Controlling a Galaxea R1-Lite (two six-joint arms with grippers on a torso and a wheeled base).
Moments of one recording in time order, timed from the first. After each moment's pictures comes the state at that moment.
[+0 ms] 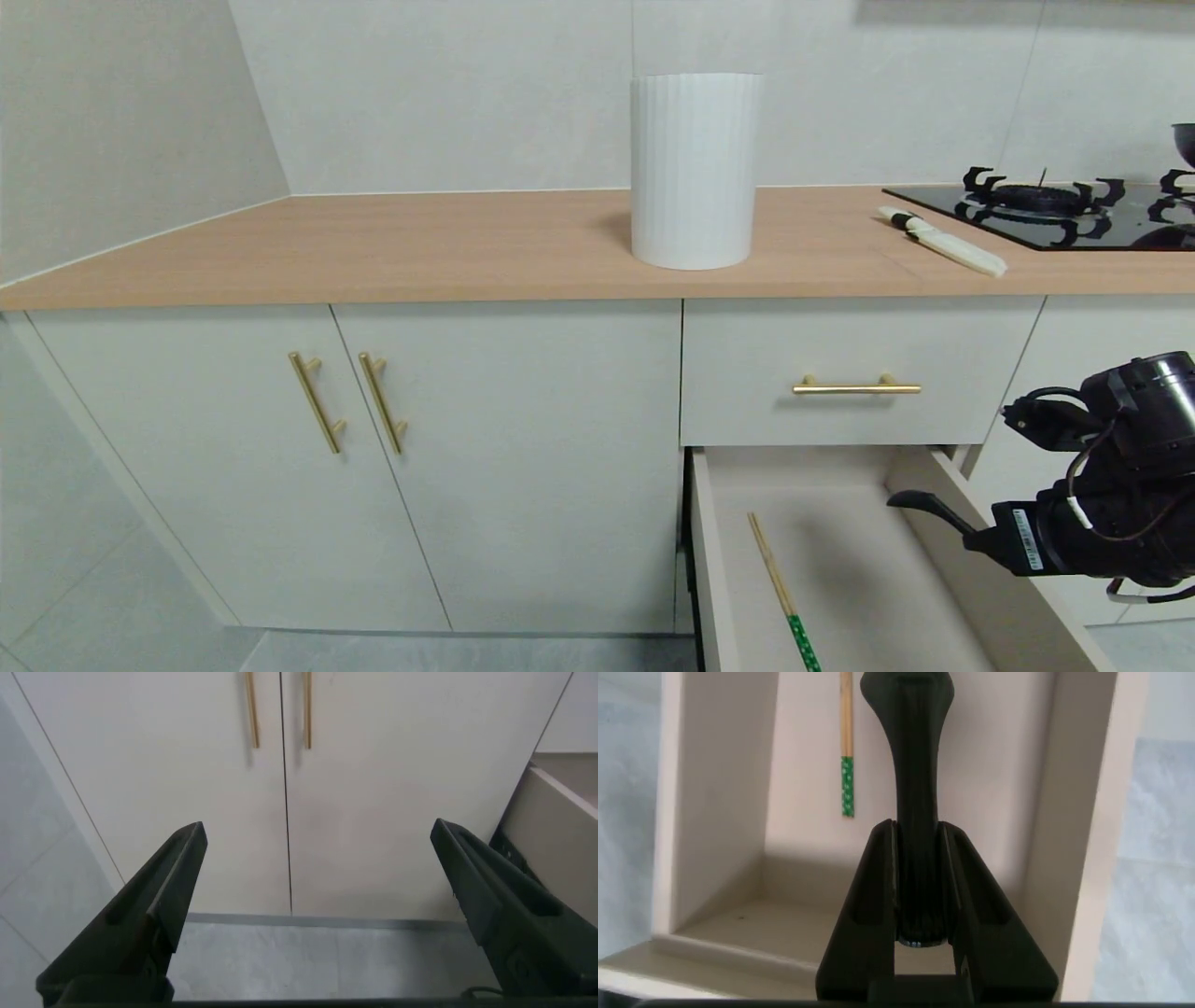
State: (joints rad) left arm 0.01 0.00 0.00 0.00 0.03 0.00; right arm 0.17 1.53 -0.70 0.08 0.07 0.13
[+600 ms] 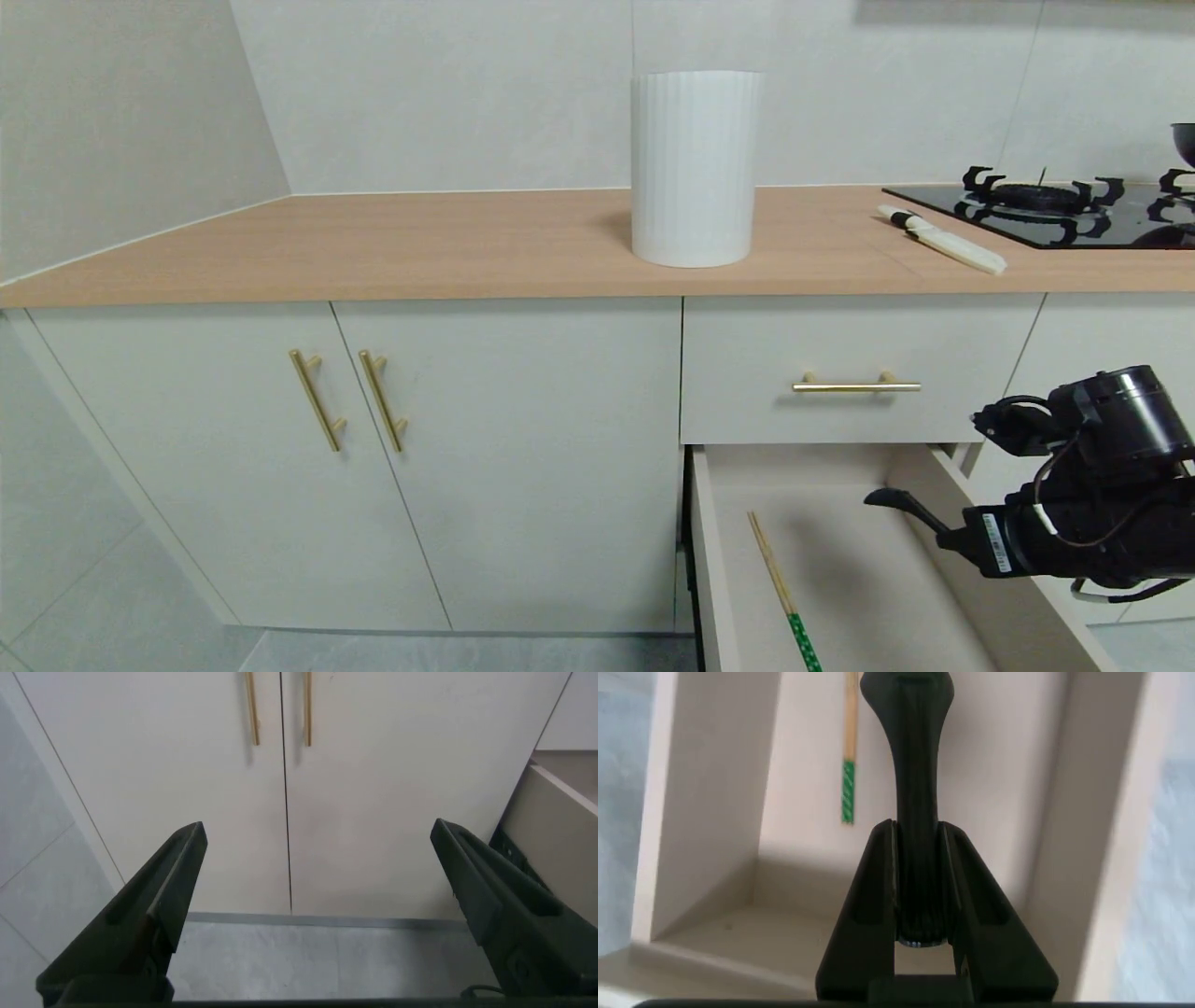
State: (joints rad) left arm 0.01 0.00 0.00 0.00 0.03 0.00; right arm 0.20 1.60 -0.66 -0.07 0.08 0.11
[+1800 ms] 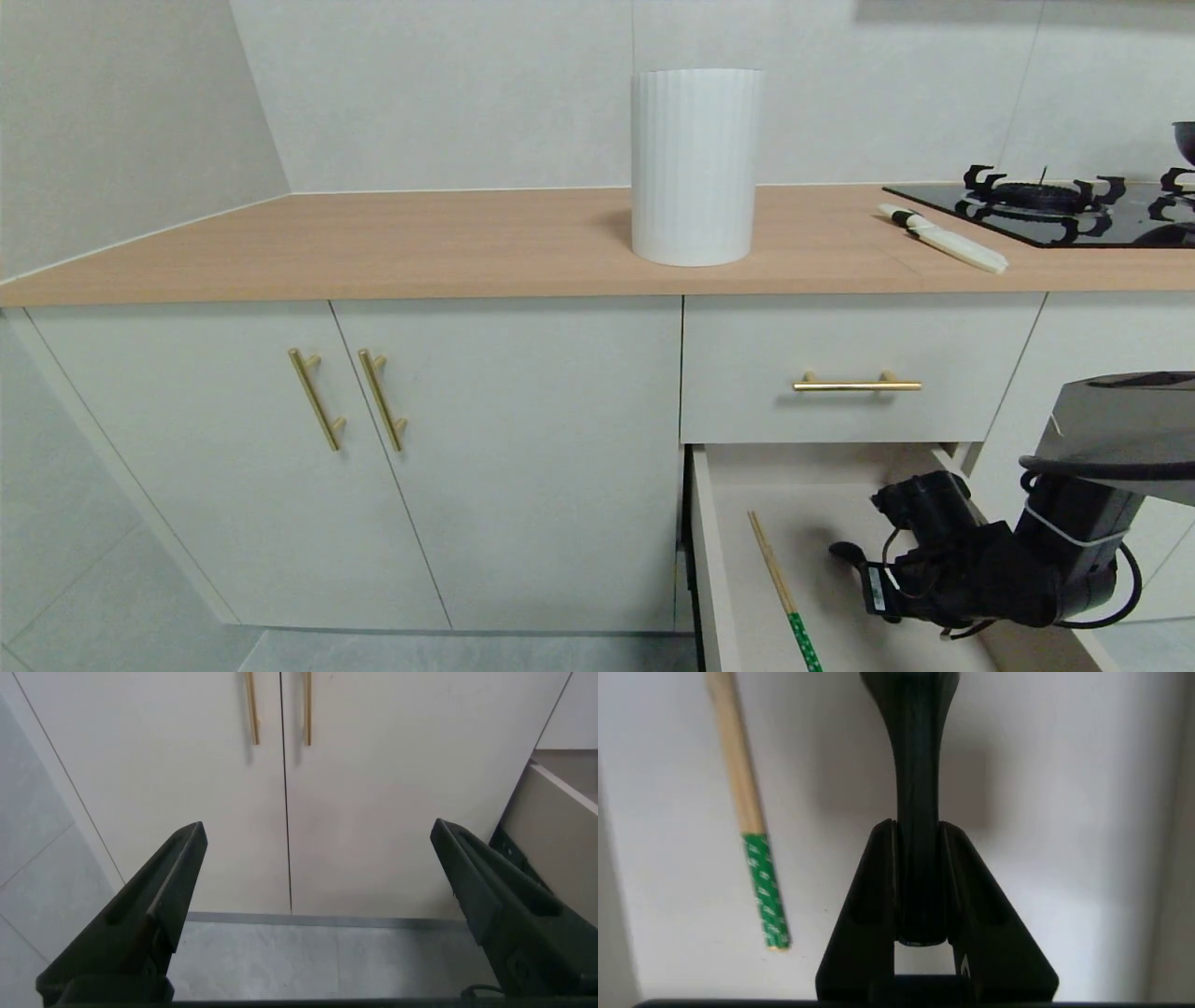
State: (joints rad) left arm 0.01 0.00 0.00 0.00 0.03 0.00; right arm 0.23 2.28 -0.64 -0.61 -0.06 0.29
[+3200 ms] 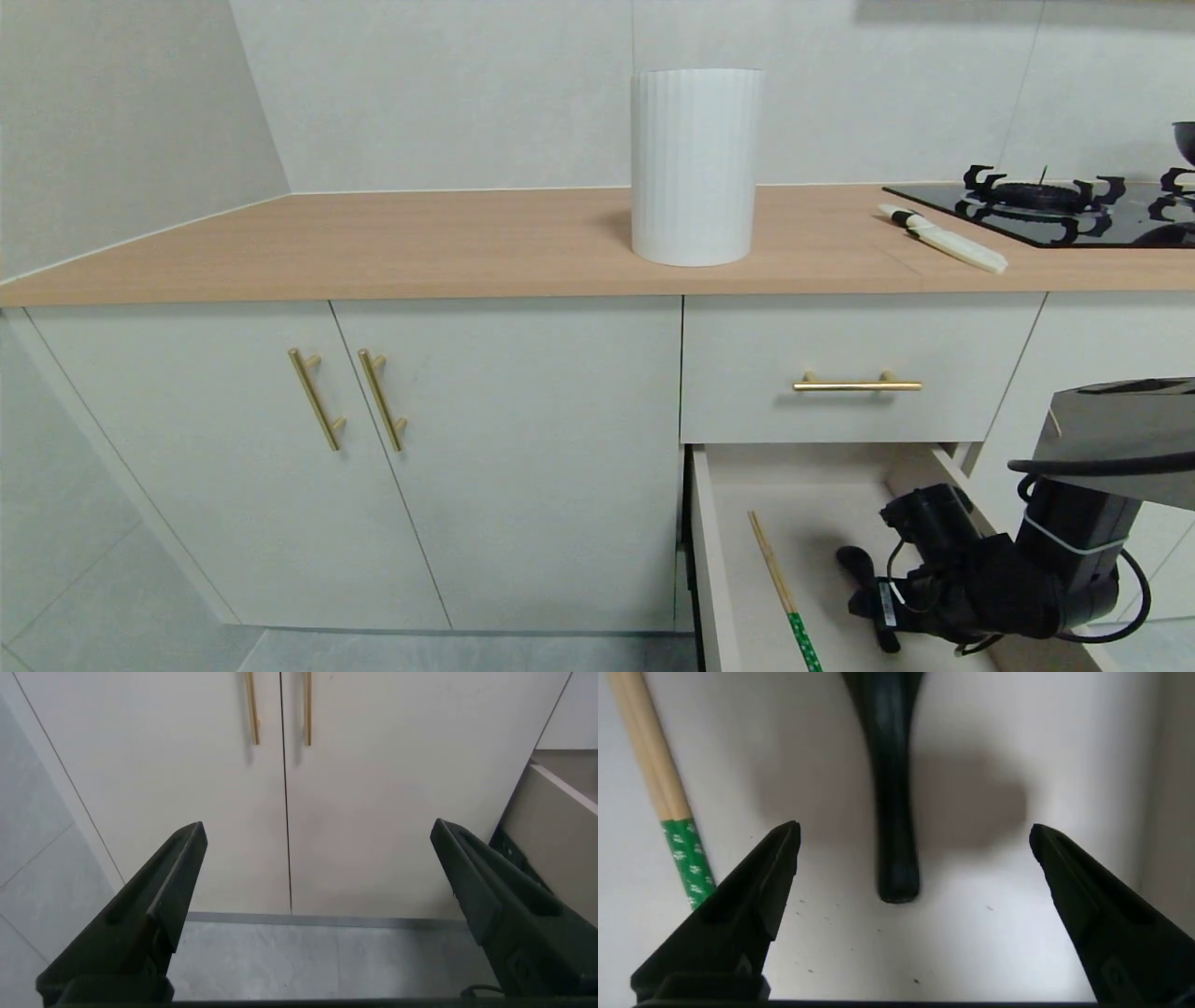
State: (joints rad) left arm 0.01 0.00 0.00 0.00 0.03 0.00; right arm 0.23 2.29 -0.61 -0.61 -0.14 0.30
